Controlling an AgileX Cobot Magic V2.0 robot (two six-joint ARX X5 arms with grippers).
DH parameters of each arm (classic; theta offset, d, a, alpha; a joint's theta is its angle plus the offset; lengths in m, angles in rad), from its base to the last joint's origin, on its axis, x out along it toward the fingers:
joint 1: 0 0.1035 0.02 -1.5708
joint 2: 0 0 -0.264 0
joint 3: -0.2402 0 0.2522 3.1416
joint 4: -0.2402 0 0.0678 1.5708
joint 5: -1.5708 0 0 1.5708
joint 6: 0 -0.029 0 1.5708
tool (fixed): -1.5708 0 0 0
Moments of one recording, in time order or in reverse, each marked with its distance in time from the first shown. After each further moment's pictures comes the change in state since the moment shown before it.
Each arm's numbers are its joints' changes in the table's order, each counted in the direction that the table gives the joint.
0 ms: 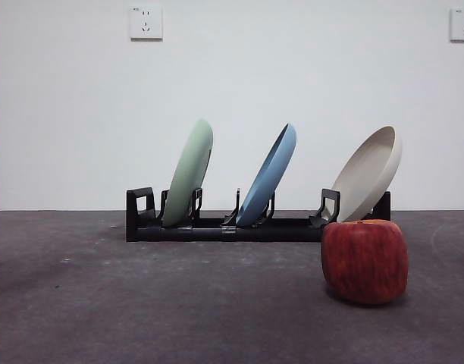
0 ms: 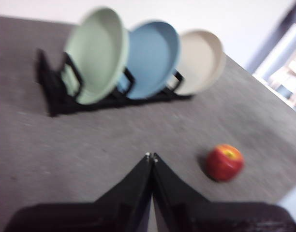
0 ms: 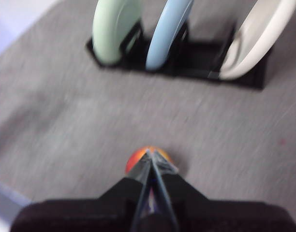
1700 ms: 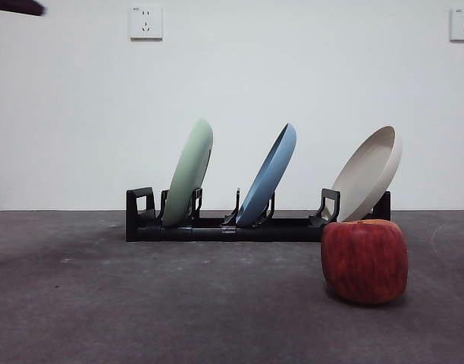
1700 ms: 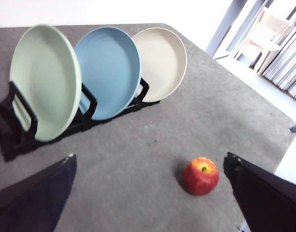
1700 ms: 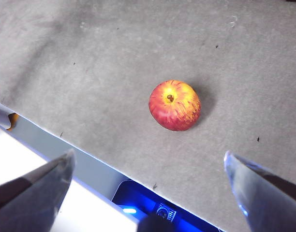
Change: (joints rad) left arm -0.181 0.395 -0.322 0.050 -0.024 -0.045; right arm 0.013 0.094 -0.078 -0.279 -0.066 0.074
